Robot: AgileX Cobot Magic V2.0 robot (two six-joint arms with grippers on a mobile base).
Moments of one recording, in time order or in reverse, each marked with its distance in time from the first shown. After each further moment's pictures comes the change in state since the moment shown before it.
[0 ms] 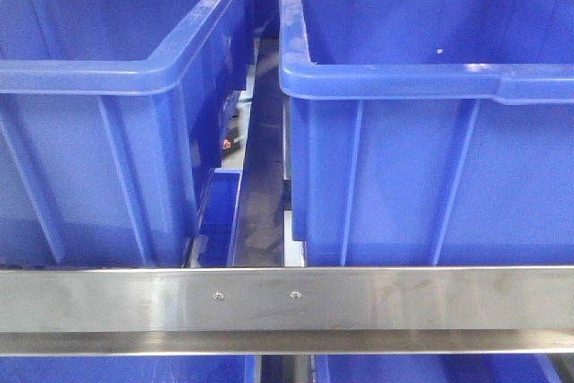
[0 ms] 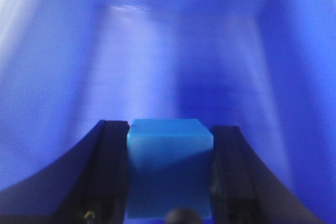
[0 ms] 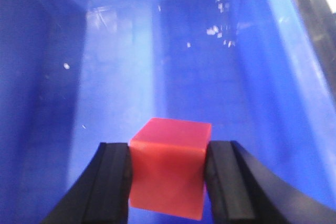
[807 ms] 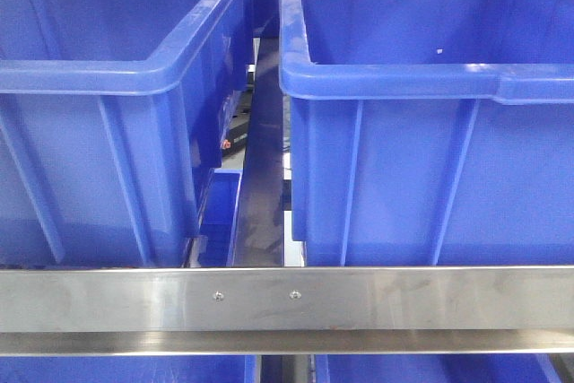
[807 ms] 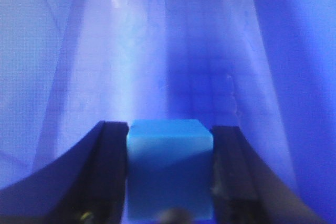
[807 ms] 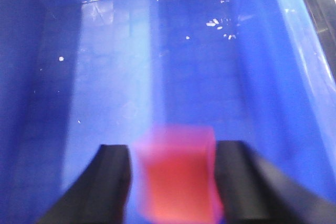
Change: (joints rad) left arm -0.007 0.067 -0.008 0.001 -0.006 0.000; right arm 0.000 0.016 0.000 -0.001 -0.002 -0.007
